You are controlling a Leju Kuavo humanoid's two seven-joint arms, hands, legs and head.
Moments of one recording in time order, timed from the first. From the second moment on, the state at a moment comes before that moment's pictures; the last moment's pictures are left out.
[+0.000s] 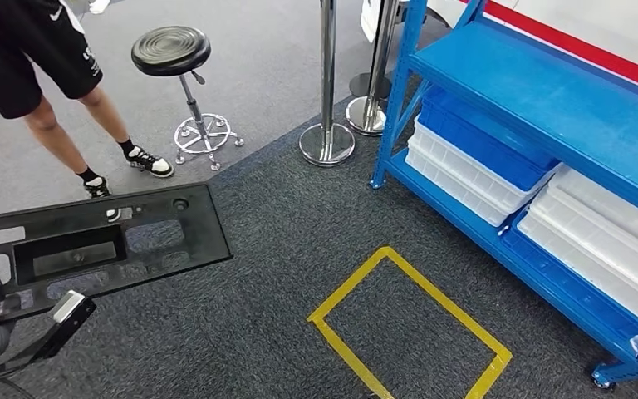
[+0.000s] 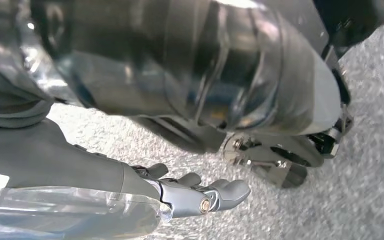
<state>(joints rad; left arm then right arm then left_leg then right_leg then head) -0.06 0.35 -0.30 -1.69 -1.39 0.10 0.18 -0.11 0.23 -0.80 -0.17 0.95 0.18 -0.09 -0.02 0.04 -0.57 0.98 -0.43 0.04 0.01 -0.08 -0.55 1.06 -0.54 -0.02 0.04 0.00</state>
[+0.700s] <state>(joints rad) 0.03 0.47 -0.19 -1.74 -1.32 0.11 0.11 -0.10 0.23 -0.79 -0.17 0.98 0.18 -0.06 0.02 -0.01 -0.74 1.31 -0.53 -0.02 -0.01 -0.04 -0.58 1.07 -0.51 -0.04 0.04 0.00</state>
